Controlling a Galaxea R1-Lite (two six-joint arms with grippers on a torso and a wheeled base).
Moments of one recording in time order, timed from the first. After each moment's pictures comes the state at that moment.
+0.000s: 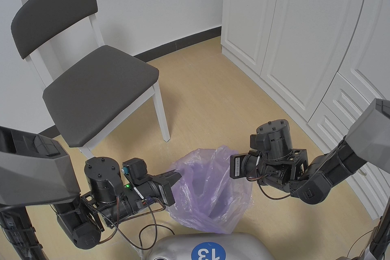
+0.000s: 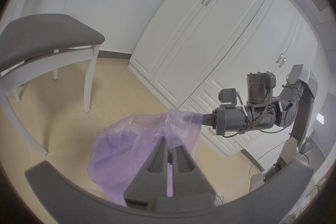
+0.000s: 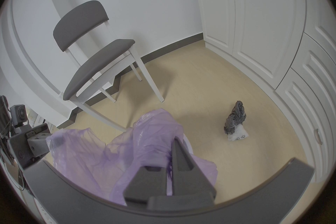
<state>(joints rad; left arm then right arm) -0.59 2.07 -0.32 -1.55 -0.18 -0.38 0.66 2.06 -0.85 -0.68 -0.21 0.36</state>
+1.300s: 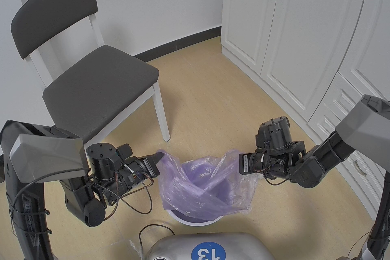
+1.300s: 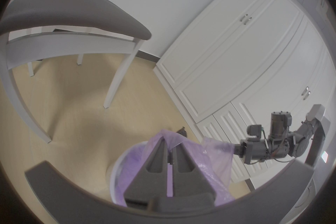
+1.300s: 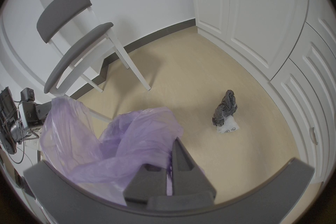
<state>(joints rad) -0.38 2.25 -0.51 -1.55 -0.19 -0.56 0.54 2.15 -0.96 -0.54 -0.14 0.33</state>
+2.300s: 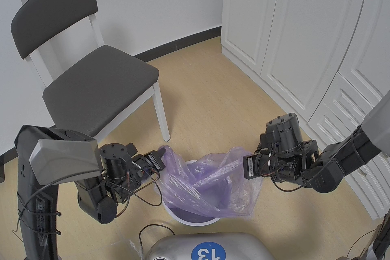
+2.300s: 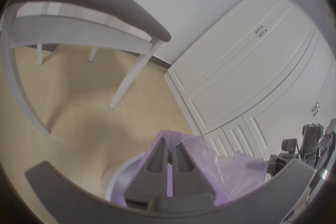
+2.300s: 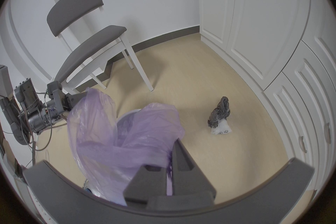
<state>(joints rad) -0.42 2.35 -0.61 -1.55 -0.08 -0.67 0.61 1.98 -0.86 -0.47 -0.21 0.28</state>
